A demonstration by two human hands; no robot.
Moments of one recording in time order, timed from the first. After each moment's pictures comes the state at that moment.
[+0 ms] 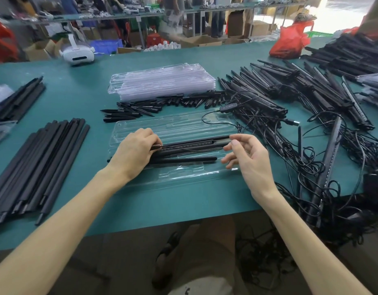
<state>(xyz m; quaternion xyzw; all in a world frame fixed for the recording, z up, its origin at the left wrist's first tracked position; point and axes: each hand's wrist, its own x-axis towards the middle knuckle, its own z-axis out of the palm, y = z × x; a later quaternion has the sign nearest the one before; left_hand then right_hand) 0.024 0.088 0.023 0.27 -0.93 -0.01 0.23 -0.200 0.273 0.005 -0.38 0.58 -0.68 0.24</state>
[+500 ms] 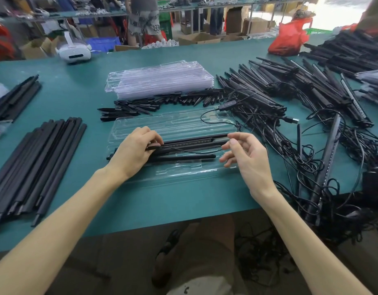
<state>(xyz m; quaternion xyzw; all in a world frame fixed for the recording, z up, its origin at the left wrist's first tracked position) 0.024 0.080 0.017 0.27 -0.93 -0.09 0.24 -0.200 0.273 0.004 -0.38 0.57 -0.68 0.24</state>
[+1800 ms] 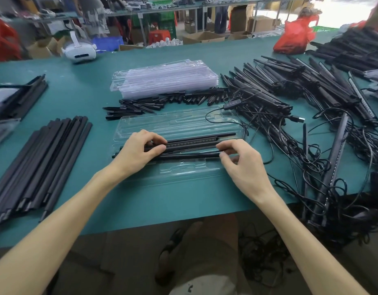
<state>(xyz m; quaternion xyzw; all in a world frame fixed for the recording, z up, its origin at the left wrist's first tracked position) 0.031 0.077 0.009 0.32 -0.89 -0.23 0.24 -0.184 0.277 0.009 -0.51 0.71 -0.48 0.09</state>
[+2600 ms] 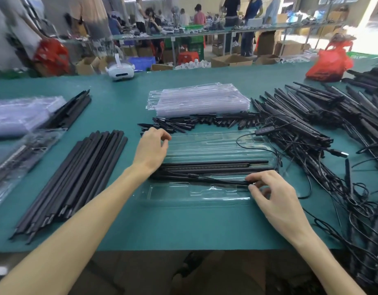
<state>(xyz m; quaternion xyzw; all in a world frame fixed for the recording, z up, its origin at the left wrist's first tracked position) 0.042 0.025 0.033 0.46 -0.82 -0.11 0.32 -0.181 0.274 0.004 -0.54 0.71 -0.45 0.08</state>
